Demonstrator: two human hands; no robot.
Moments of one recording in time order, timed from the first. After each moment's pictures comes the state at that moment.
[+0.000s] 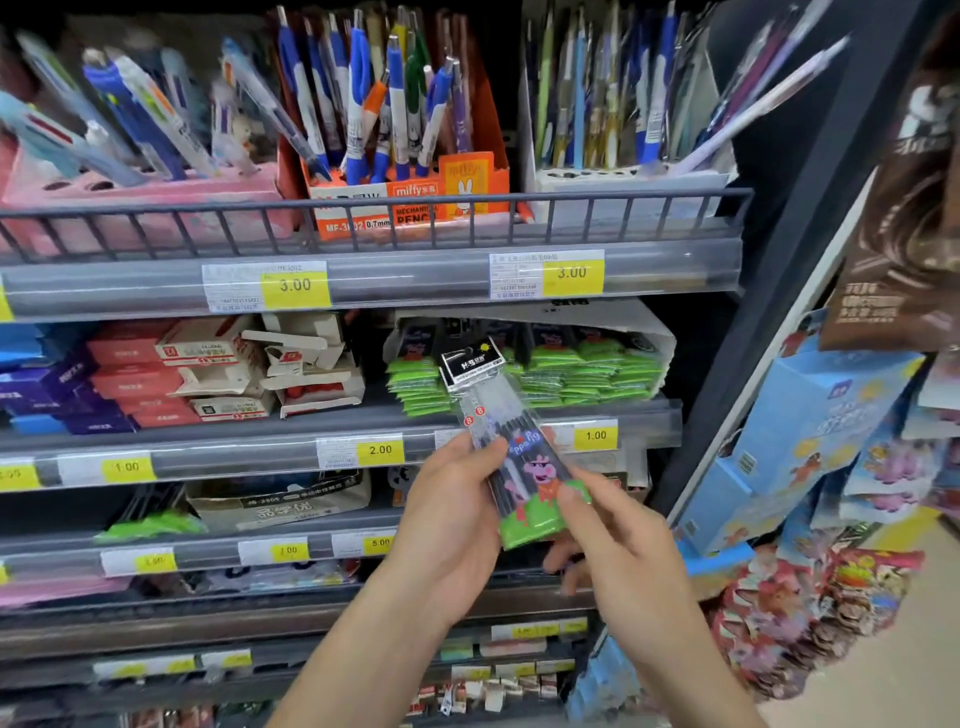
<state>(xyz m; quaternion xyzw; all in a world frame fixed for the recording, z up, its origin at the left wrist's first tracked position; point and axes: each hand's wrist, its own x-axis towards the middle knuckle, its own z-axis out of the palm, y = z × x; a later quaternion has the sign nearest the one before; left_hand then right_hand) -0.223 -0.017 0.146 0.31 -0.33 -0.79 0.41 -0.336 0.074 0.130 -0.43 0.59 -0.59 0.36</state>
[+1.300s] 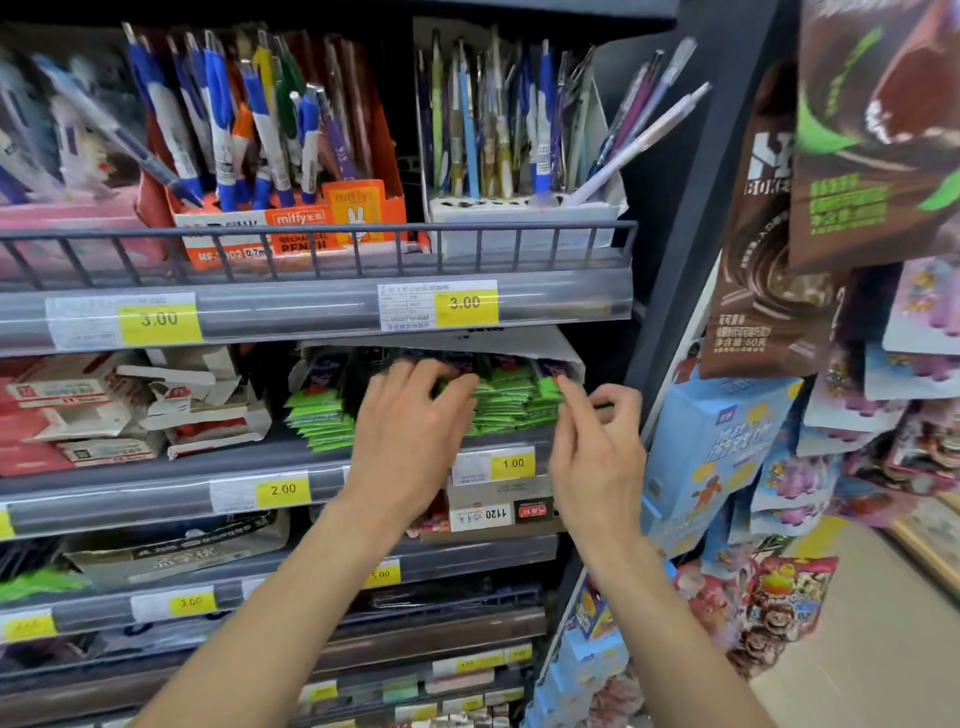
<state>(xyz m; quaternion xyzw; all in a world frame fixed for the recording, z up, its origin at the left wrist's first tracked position) -0.284 -0.094 0.144 0.32 -0.84 0.13 0.41 -0.458 -0.015 0.100 -0.50 0.69 -0.48 -0.23</state>
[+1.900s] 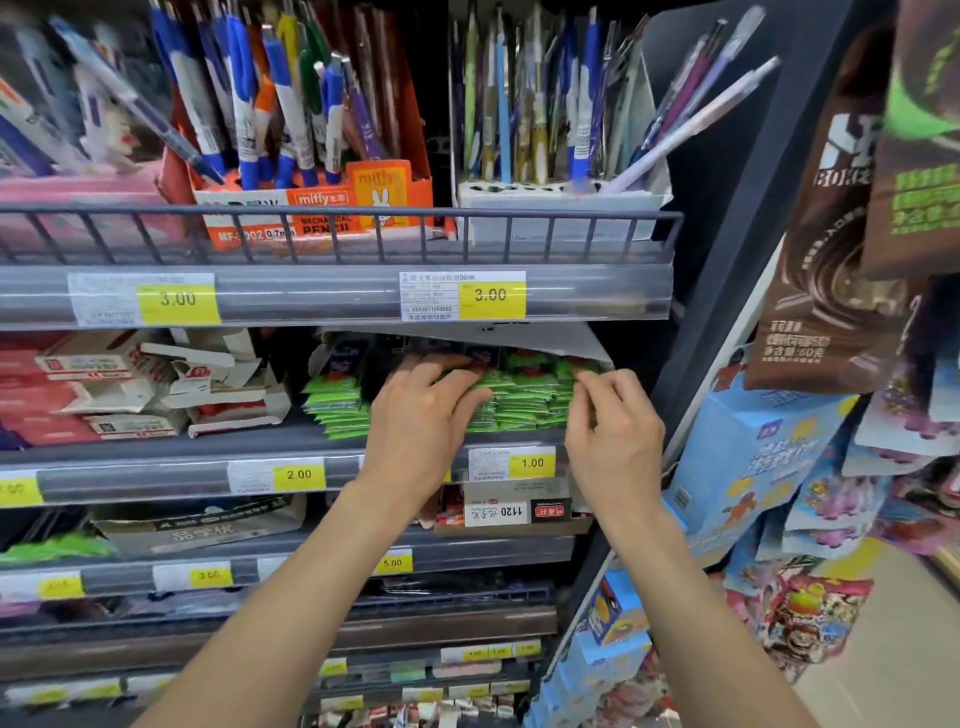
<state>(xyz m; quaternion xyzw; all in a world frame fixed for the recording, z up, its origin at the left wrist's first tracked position) -0.289 -0.117 0.125 0.35 -0.81 0.04 0.47 -0.476 -0.042 0.106 -0.54 0.64 -0.49 -0.24</state>
